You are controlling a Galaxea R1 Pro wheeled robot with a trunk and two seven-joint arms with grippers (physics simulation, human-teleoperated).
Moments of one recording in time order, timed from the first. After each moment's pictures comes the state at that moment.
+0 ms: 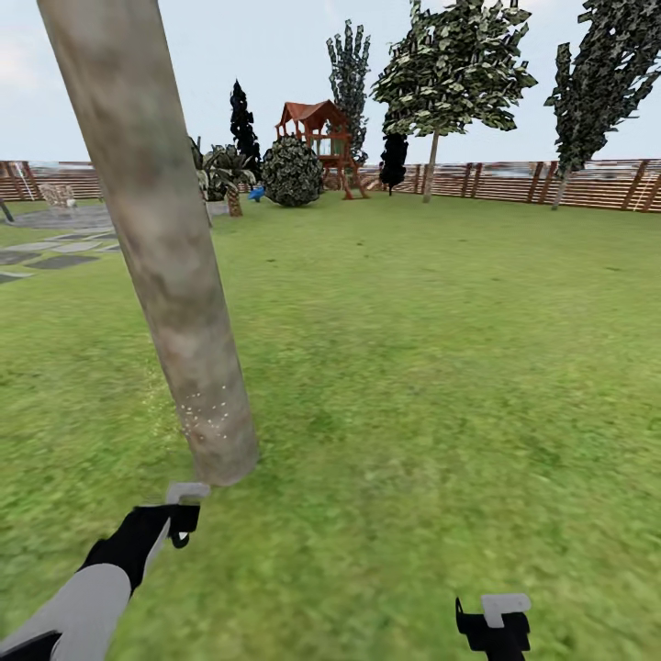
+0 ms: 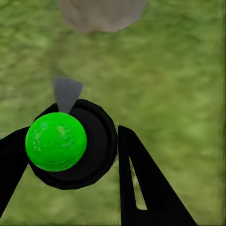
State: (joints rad) left arm -0.71 0.09 0.36 -0.43 -0.41 0.35 -0.13; right arm -0.46 -0.07 -0.12 -0.04 0.27 -0.52 -0.23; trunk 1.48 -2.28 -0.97
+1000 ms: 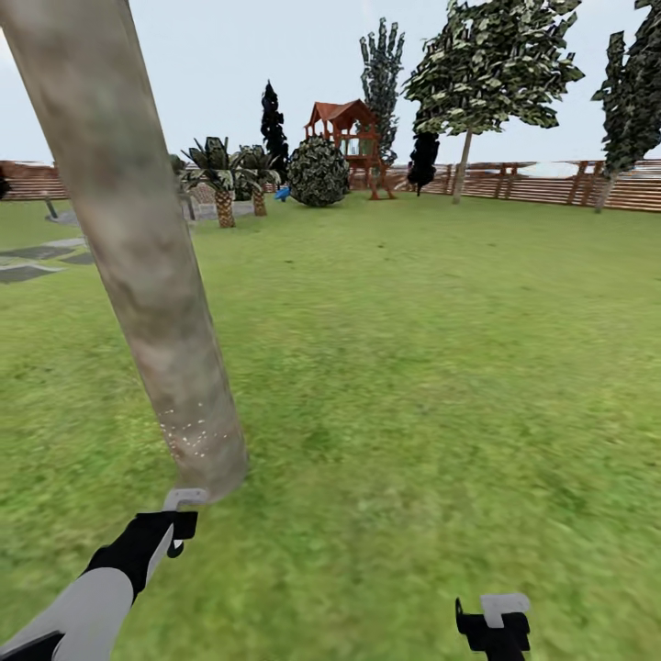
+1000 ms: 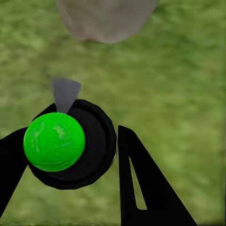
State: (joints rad) left arm -0.70 0.09 0.36 -0.40 -0.36 0.34 -0.03; right arm -0.46 -0.07 -0.12 -0.04 0.27 -0.52 -0.23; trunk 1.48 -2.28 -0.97
